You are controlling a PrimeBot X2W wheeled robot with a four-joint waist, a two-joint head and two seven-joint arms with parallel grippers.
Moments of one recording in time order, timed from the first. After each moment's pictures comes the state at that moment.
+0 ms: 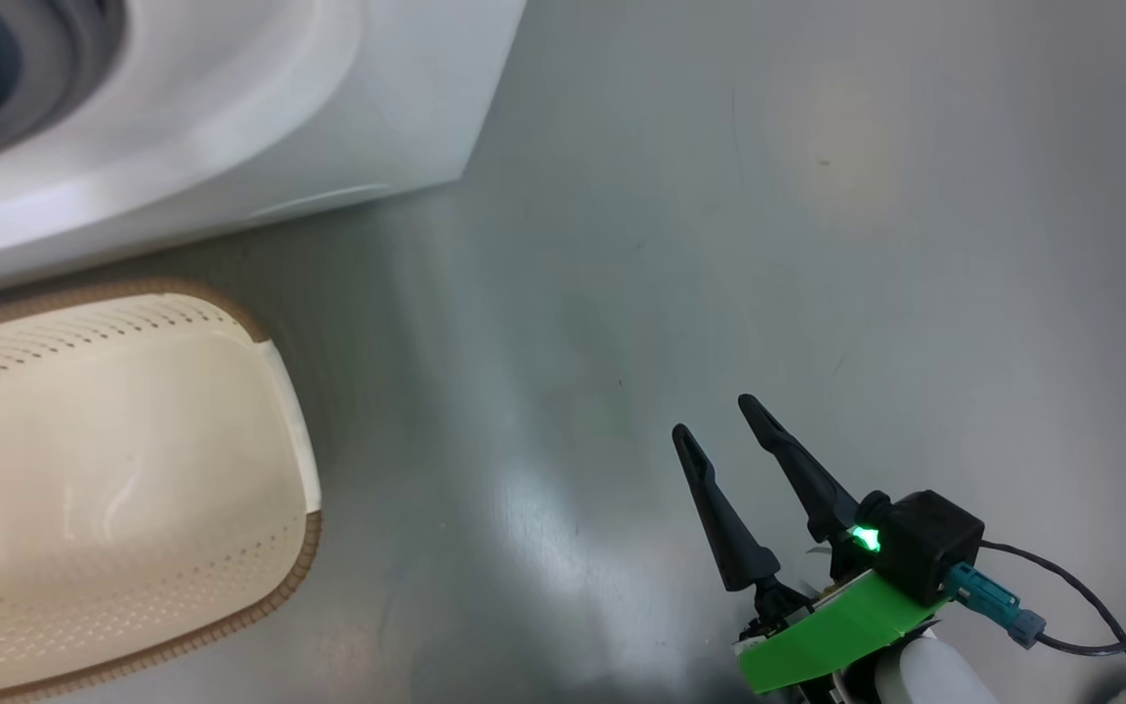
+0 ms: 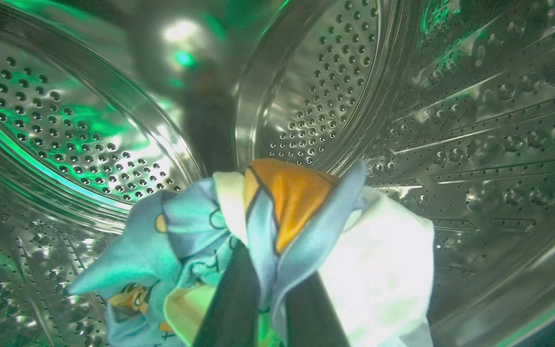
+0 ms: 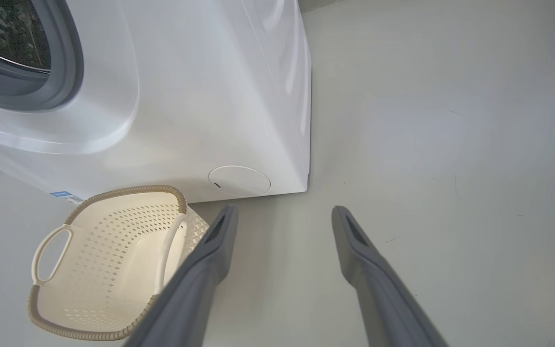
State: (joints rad) left arm -1.26 0.59 -0.49 0.66 -0.82 -0.13 -0.26; right arm -0.17 -0.05 0.31 0.08 0.32 0.12 -0.26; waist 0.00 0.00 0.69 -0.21
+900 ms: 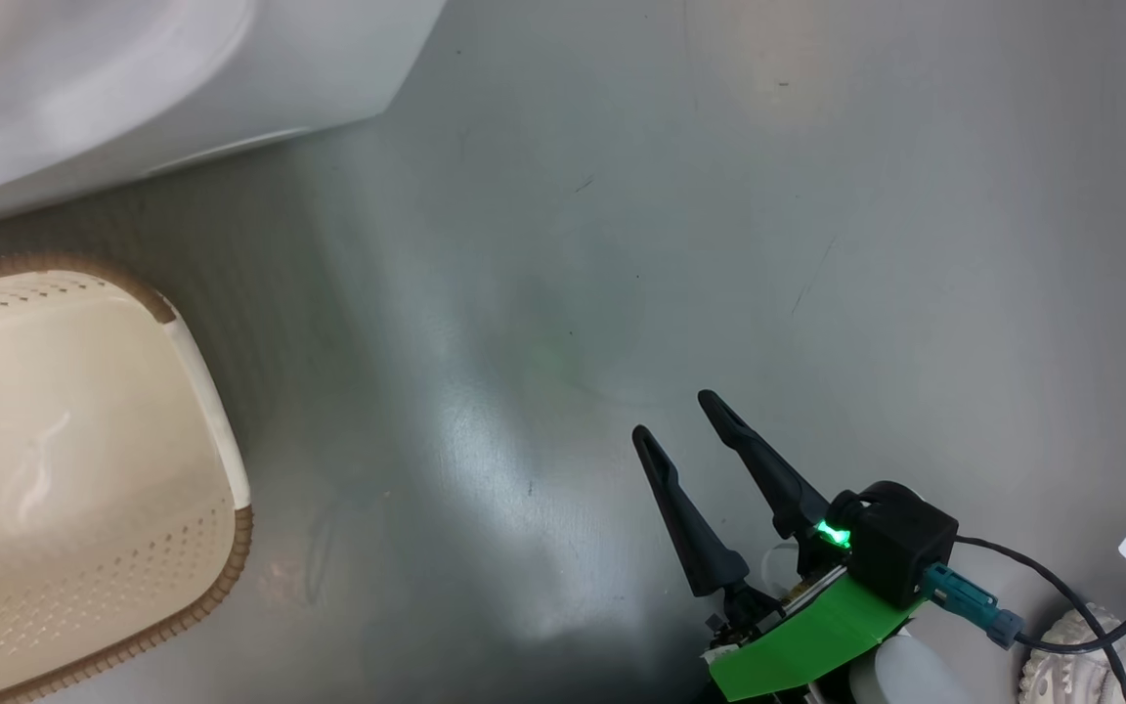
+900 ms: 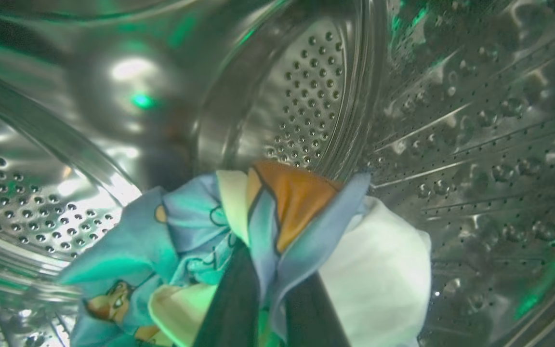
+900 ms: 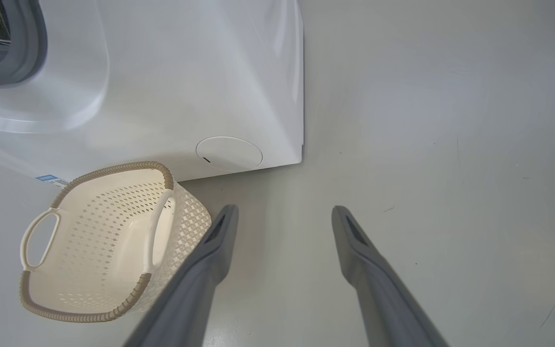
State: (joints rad) left arm -1.40 0.68 -0.46 0.49 -0.77 -0.13 -0.26; right arm -0.19 -0.05 0.38 0.04 0.34 0.12 -0.26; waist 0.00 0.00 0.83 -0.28
